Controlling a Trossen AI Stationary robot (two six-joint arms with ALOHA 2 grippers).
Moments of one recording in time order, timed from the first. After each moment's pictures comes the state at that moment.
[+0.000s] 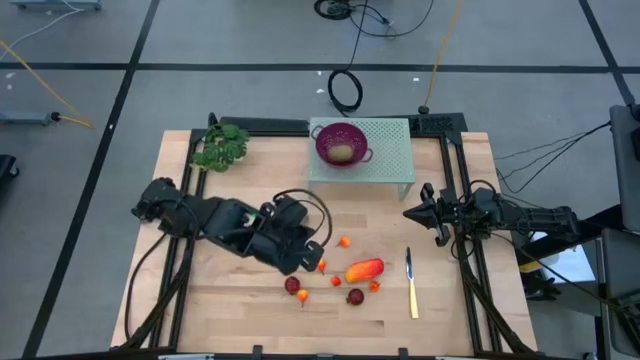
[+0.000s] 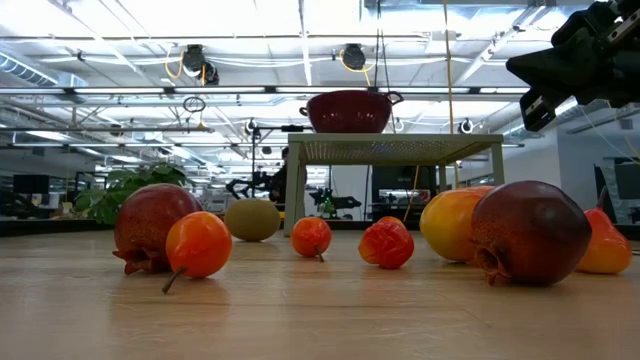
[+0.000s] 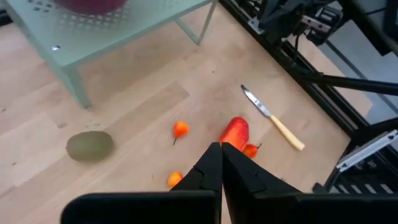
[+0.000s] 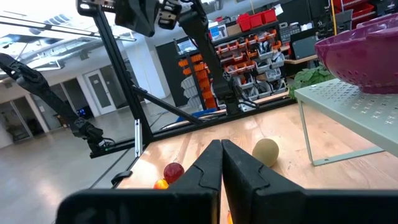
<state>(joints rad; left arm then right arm) -0.42 1.86 2.18 -1.31 -0.56 -1.18 -0.04 0.01 0.01 0.10 -0.13 0.33</state>
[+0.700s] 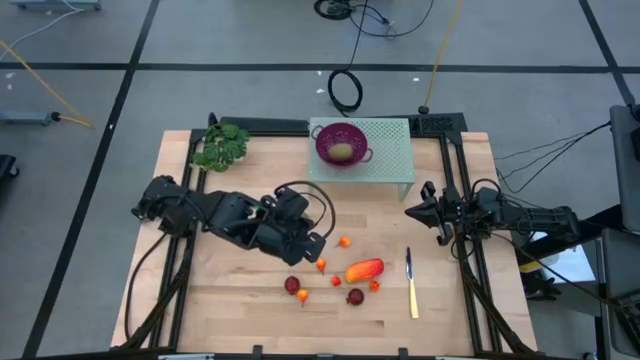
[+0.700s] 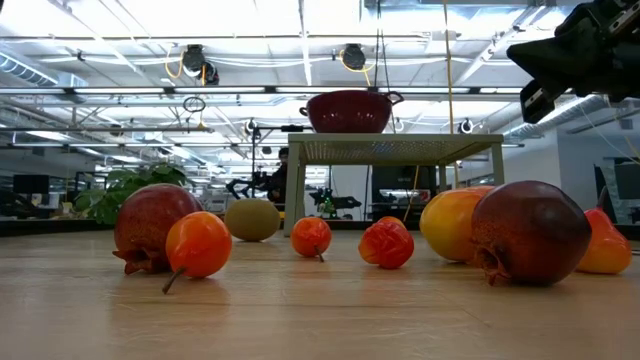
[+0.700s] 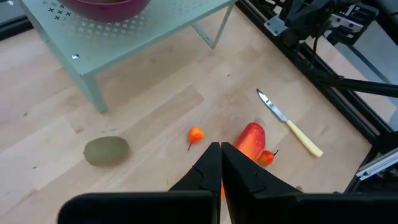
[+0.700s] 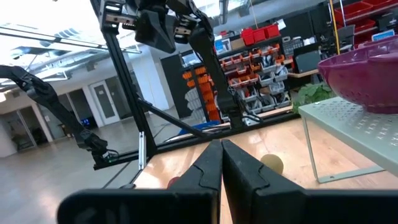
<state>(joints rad) -0.37 1.86 2.18 -1.34 -0.55 -1.15 -0.04 0.01 0.01 0.16 -0.13 0.33</state>
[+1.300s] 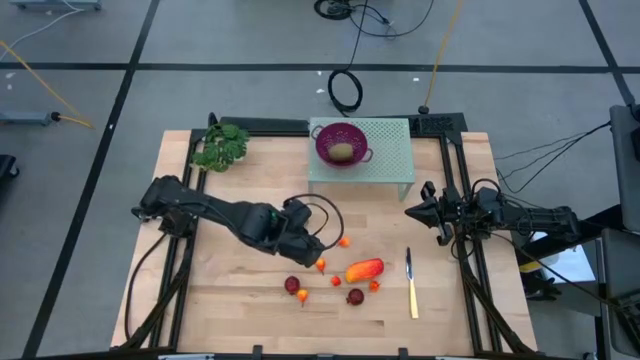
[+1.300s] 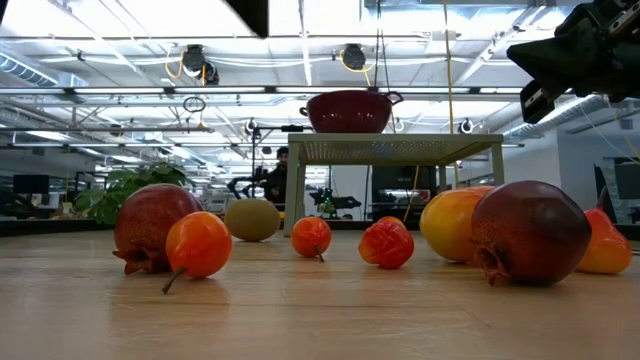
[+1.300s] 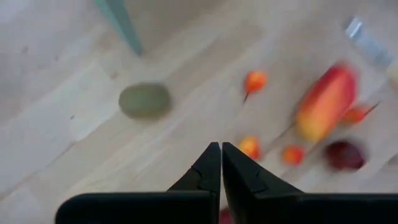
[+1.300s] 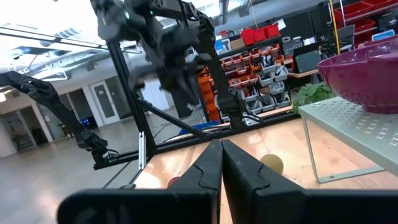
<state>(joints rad) -0.33 1.86 1.89 -1.33 -0.41 -1.19 -0.04 0.01 0.01 0.16 -0.13 0.33</state>
